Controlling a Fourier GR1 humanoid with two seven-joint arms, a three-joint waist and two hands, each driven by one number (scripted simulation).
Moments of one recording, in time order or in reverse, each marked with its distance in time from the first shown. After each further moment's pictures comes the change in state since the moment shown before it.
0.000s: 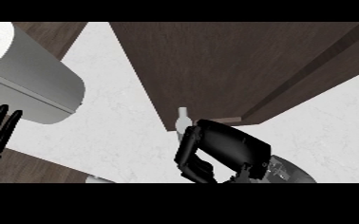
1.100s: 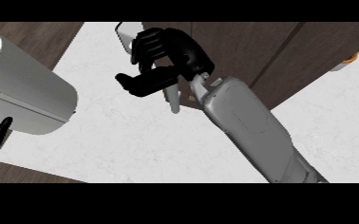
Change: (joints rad) left arm 0.048 -0.020 0.037 0.048 0.003 -0.053 -0.034; right arm -0.560 0.091 -0.116 0.656 -0.028 -0.532 -0.076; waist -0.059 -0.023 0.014
